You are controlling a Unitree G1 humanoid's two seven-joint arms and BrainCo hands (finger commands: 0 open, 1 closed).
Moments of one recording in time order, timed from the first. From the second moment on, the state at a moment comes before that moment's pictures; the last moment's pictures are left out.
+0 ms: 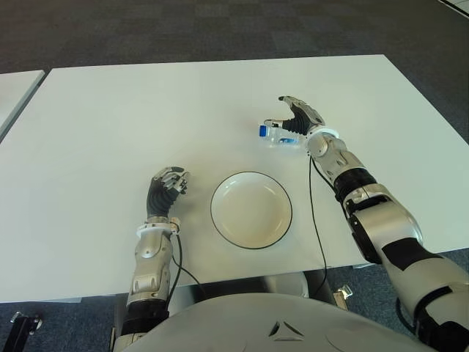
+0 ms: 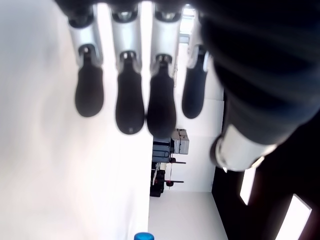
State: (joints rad) left arm 0.24 -0.03 0.10 0.09 -0.07 -0.18 0.00; right arm -0.86 -0.29 0.40 1.15 -0.67 -0.14 -0.12
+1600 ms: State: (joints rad) left arm 0.28 -0.03 0.11 0.06 -0.07 -0.19 0.01; right arm -0.92 -0.26 0.53 1.36 -0.72 -0.02 0.08
